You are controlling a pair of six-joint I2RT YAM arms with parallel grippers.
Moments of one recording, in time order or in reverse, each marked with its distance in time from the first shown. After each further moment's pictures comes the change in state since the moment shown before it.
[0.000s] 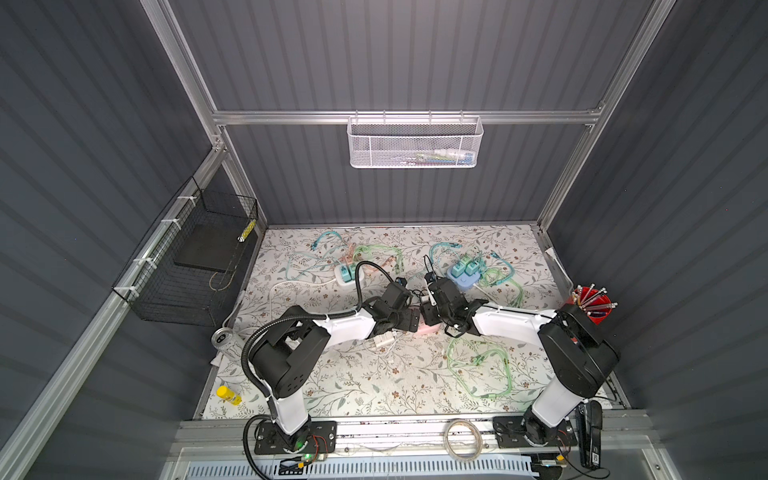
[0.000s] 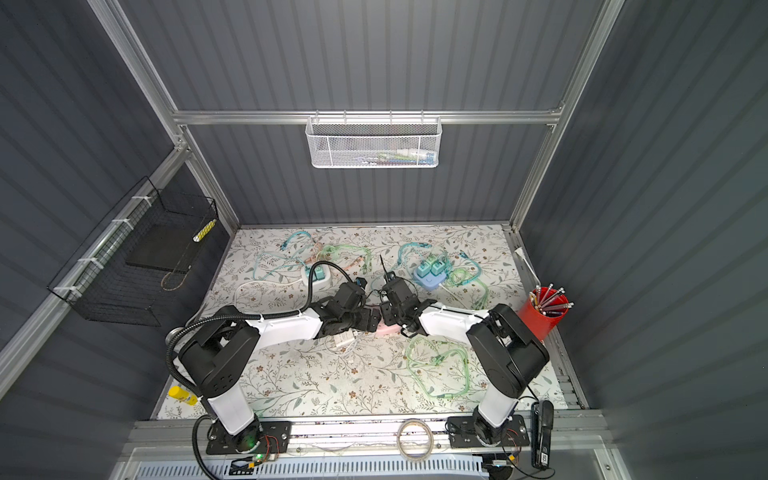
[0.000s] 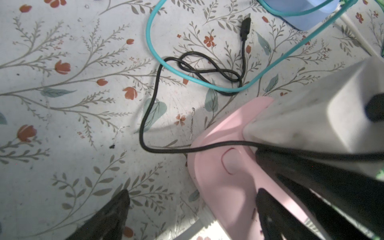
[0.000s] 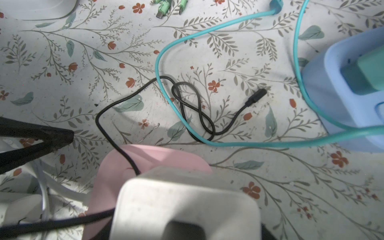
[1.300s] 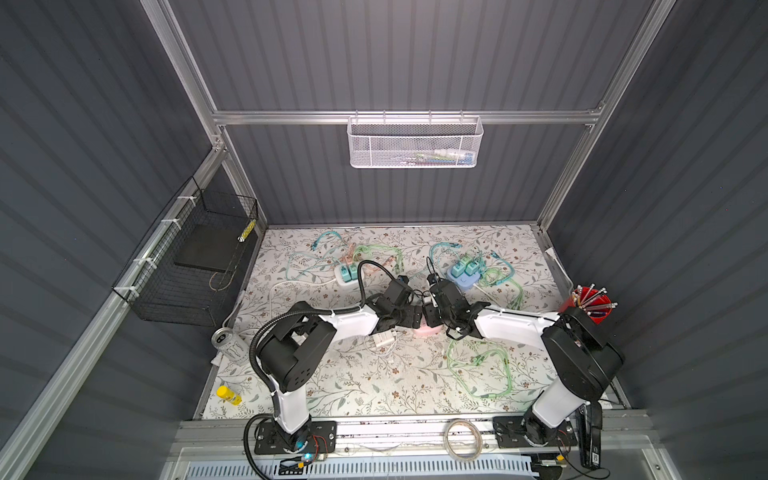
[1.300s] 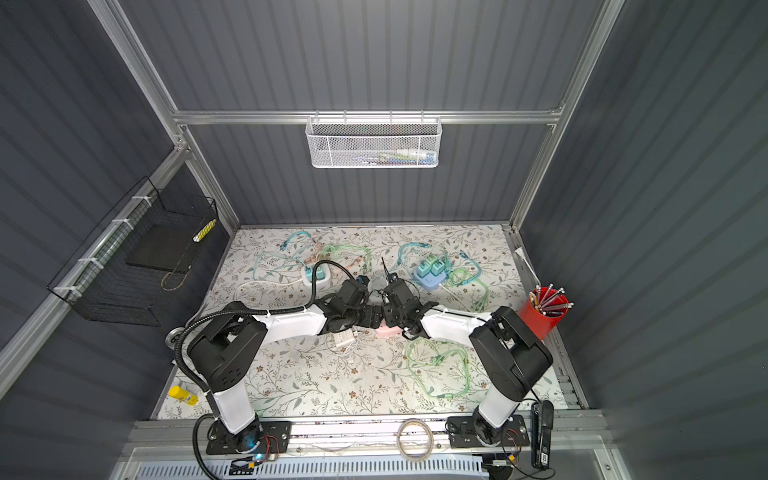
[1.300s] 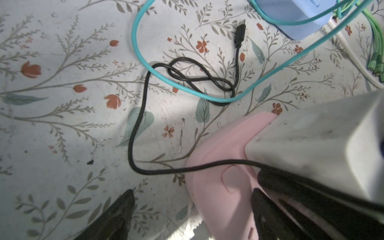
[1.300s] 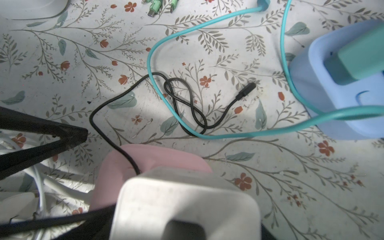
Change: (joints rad) left arm 0.008 0.057 0.047 0.007 0.053 -0.039; right arm 0.010 -0.025 -0.029 0.008 0.031 0.013
